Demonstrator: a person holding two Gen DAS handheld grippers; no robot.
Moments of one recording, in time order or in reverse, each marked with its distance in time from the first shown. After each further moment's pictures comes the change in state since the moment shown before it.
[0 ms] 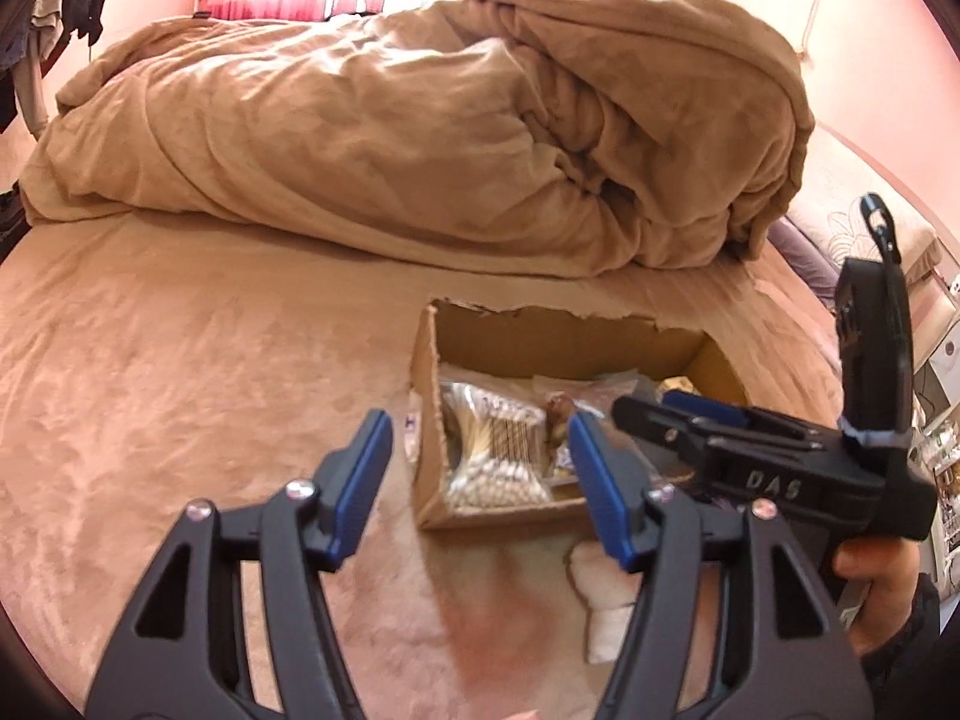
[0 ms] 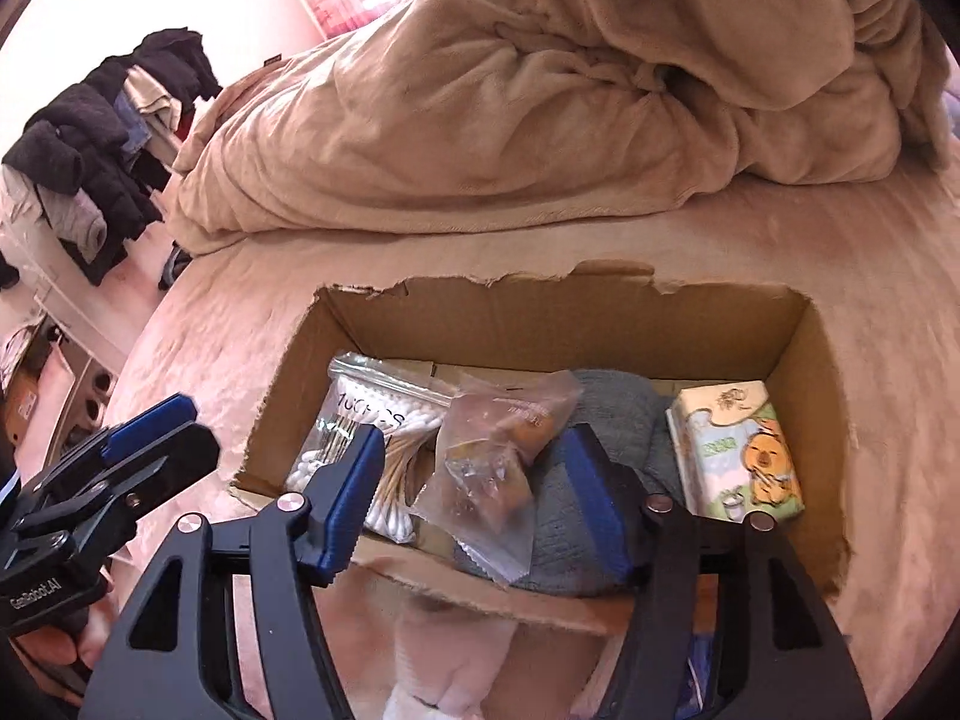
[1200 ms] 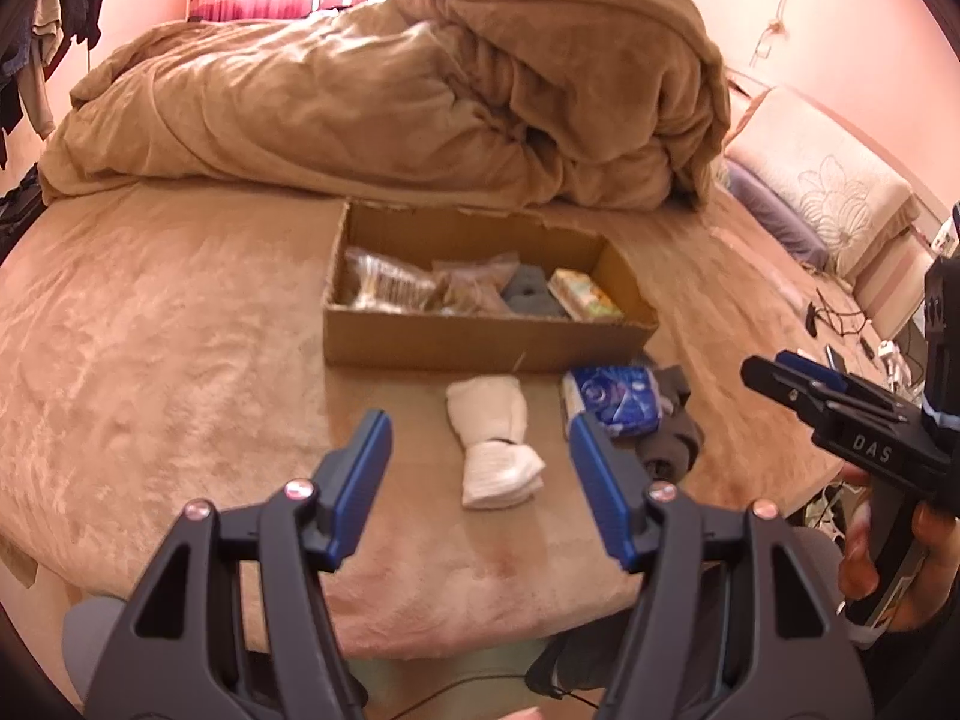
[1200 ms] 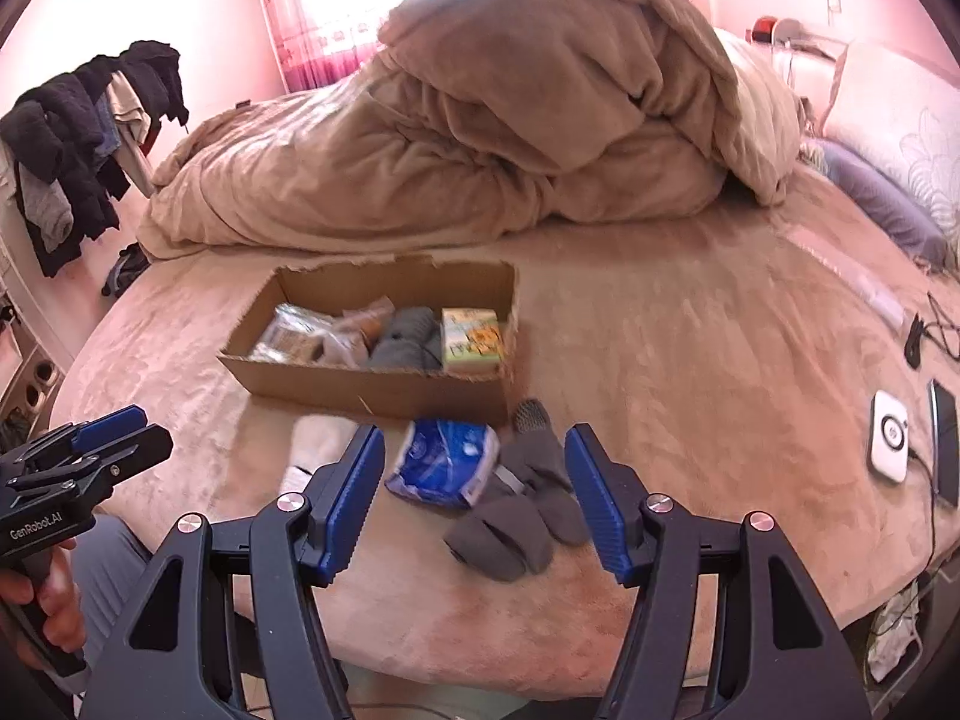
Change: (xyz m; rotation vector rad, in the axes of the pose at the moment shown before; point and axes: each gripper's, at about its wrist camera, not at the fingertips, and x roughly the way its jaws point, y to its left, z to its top) left arm -0.063 -0.083 -0.084 0.026 0.048 0.010; right arm -0.160 -0.045 -0.092 -0.048 -0.132 -0.222
